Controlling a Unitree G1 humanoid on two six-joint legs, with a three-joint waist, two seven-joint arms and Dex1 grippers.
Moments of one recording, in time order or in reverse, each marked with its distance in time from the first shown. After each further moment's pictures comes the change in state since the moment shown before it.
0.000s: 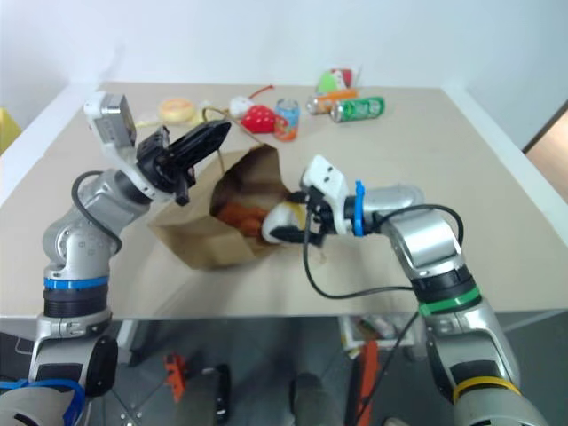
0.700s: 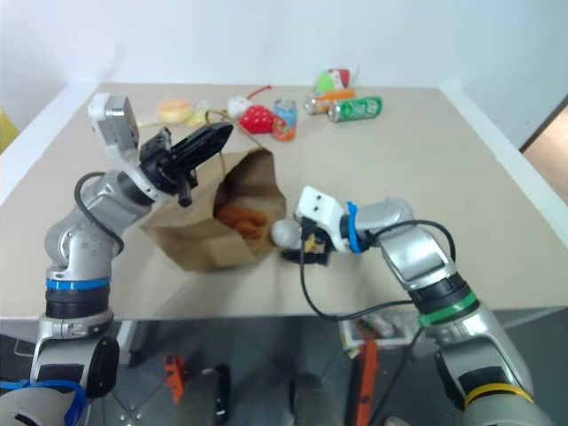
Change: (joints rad) left arm 0.008 -0.007 -0.007 -0.005 0.020 -0.005 -0.004; right arm 0.031 -0.041 0.133 0.058 -0.184 -0.101 -0.025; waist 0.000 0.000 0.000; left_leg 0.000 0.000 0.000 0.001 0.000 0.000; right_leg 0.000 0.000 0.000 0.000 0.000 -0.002
